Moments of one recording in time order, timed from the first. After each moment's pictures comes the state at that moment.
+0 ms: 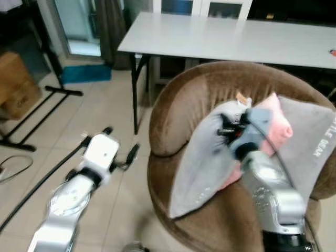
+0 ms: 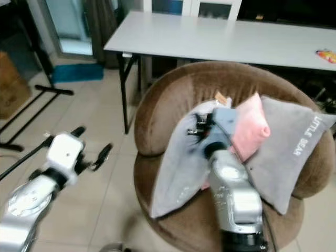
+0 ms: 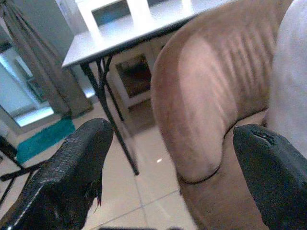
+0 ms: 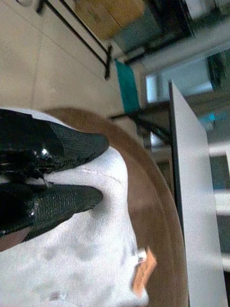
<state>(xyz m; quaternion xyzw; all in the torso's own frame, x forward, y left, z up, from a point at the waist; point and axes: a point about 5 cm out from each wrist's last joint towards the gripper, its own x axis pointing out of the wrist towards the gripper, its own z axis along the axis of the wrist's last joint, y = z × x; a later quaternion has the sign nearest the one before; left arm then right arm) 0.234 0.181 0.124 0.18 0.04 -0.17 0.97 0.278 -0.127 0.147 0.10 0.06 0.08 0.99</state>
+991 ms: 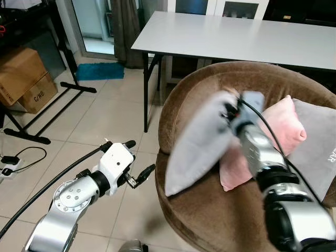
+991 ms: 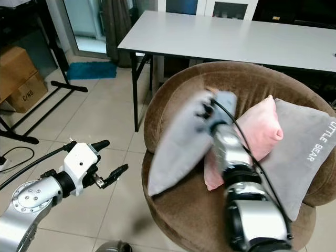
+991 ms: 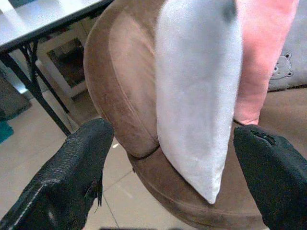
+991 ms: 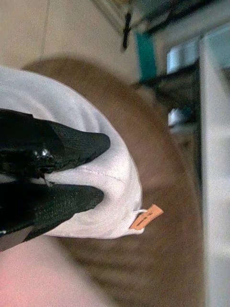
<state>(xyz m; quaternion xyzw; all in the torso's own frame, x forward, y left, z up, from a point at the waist) 0.228 0.159 0.121 0.19 0.10 -0.34 0.92 0.368 -0.187 0.100 0.05 0.11 0.00 0.99</state>
